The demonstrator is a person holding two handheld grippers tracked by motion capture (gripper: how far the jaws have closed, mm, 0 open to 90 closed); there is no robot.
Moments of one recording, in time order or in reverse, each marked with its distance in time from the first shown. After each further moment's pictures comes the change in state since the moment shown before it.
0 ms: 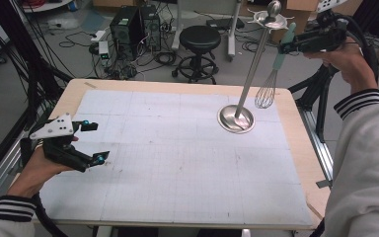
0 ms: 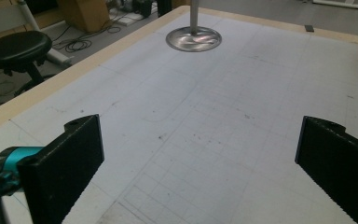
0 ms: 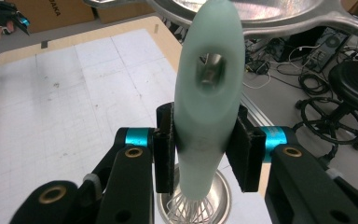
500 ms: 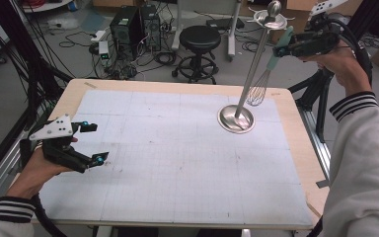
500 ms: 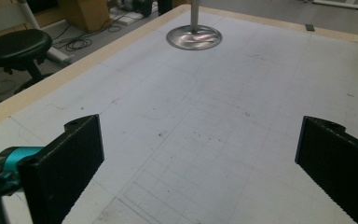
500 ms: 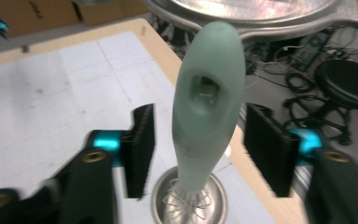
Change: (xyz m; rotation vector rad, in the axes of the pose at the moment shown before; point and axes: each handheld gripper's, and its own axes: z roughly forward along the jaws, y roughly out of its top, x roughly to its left) left arm 0.000 -0.003 -0.001 -0.002 0.002 -0.010; right arm 0.009 -0.001 0.010 0.005 -0.084 0.004
